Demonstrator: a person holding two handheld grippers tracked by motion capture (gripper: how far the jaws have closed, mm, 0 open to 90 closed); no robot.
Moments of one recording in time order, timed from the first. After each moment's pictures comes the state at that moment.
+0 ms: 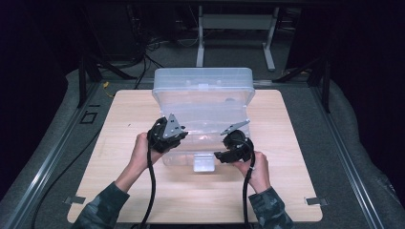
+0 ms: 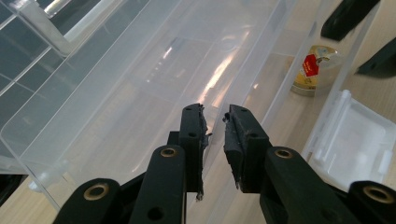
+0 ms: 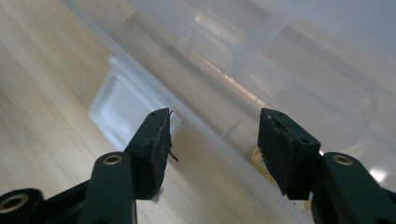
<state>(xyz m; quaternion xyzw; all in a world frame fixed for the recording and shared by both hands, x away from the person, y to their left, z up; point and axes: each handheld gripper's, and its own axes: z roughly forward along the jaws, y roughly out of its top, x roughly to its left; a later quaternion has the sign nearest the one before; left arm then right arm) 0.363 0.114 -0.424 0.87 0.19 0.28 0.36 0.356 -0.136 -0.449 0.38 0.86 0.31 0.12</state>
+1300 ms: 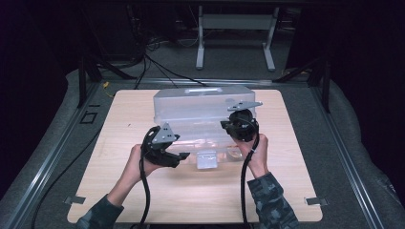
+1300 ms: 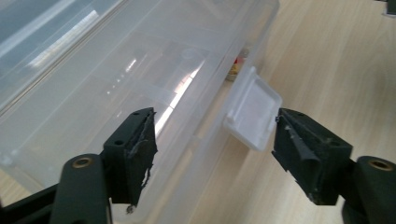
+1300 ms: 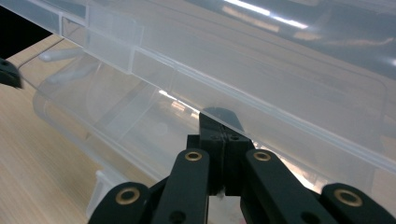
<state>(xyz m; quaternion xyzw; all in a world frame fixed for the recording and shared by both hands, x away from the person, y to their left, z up) 0.329 0.132 -0.421 0.88 0.21 0.17 0.40 0.383 -0.143 -0.406 0.41 0.80 0.40 0.19</state>
